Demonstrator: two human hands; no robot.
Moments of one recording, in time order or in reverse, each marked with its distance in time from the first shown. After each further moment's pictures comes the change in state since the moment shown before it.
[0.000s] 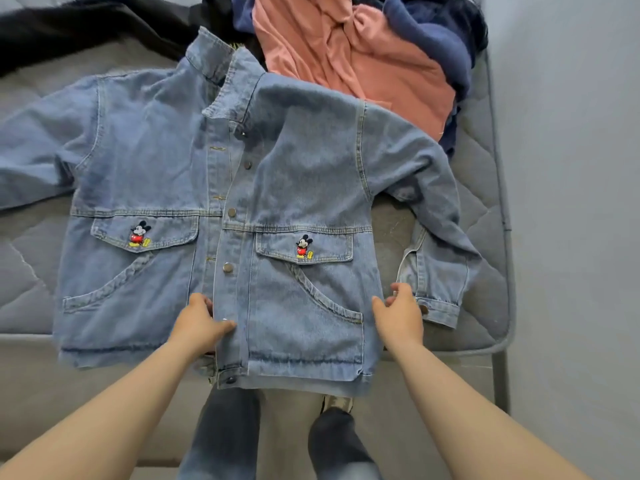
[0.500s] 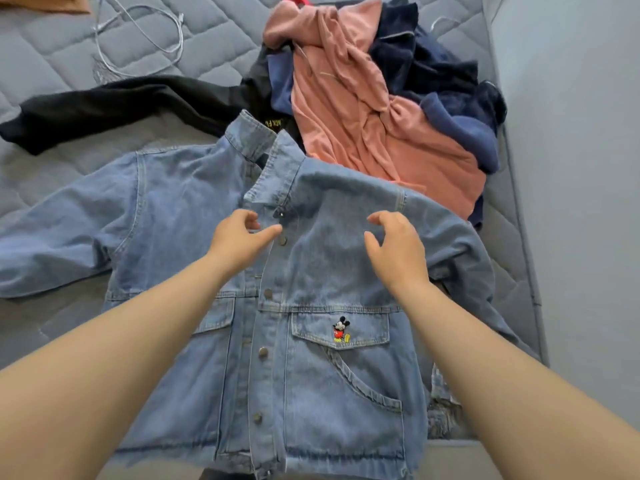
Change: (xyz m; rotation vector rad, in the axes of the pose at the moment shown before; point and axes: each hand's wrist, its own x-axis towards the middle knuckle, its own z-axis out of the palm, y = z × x) left_hand 0.080 0.172 -0.157 -0.281 0.179 0.458; right_hand 0.067 -0.229 -0.030 -0.187 0.183 -0.606
